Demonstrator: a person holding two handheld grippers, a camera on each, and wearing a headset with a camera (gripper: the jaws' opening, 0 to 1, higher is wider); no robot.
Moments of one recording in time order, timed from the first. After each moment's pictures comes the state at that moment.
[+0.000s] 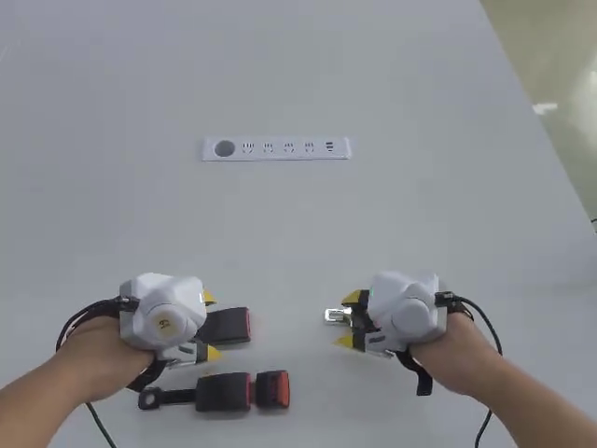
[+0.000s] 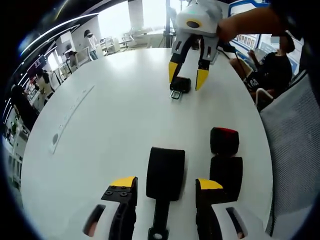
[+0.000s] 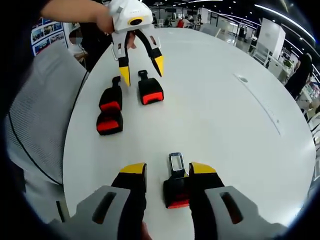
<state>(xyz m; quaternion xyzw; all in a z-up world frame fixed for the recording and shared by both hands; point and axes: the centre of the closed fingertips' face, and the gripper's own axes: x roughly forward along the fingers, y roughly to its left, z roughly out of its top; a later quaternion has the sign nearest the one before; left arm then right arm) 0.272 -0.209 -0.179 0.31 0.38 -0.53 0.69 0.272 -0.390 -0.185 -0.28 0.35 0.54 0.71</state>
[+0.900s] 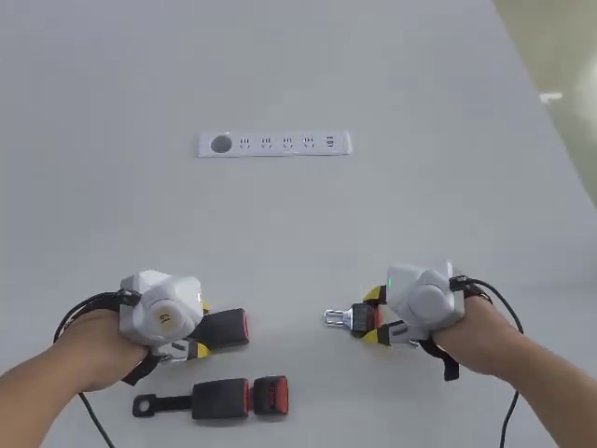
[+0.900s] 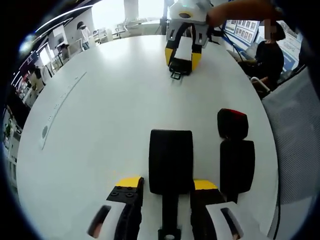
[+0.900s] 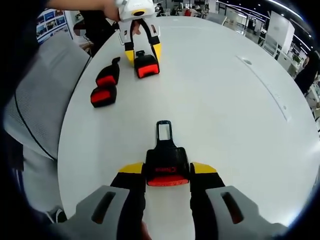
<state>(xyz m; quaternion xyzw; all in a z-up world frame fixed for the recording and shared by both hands) 0.274 -0.201 -0.203 0.32 0.41 -0.55 0.65 0.281 -0.422 -0.206 -0.29 0.39 0.56 0.67</state>
